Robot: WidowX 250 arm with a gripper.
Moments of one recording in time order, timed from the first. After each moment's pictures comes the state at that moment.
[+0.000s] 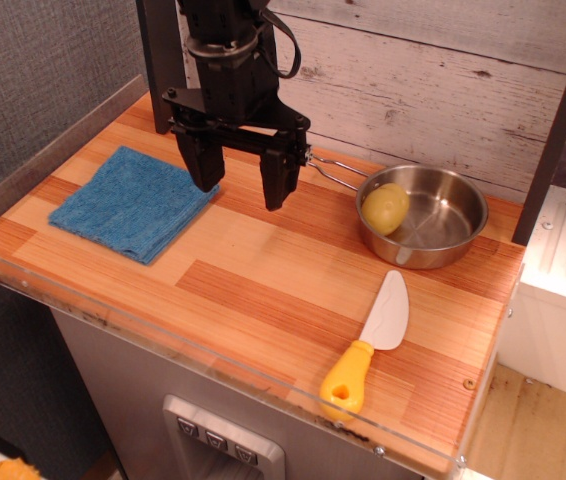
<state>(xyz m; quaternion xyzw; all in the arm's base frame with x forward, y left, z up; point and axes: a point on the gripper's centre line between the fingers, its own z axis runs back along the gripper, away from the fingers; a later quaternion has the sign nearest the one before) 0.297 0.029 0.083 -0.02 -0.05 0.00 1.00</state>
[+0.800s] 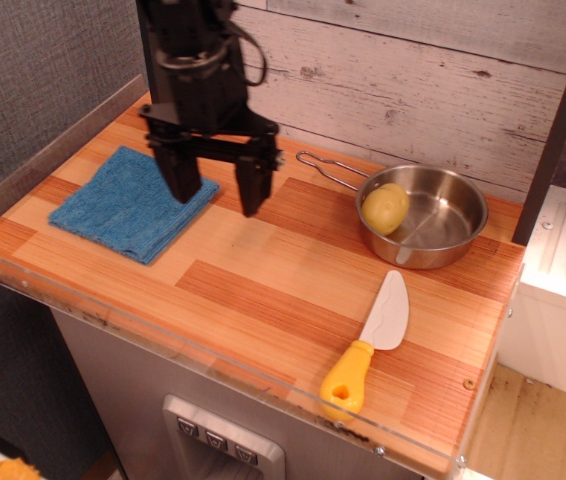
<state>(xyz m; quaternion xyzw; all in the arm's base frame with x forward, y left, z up) 0.291 0.053 0.070 -0.05 -0.04 0.03 1.00</state>
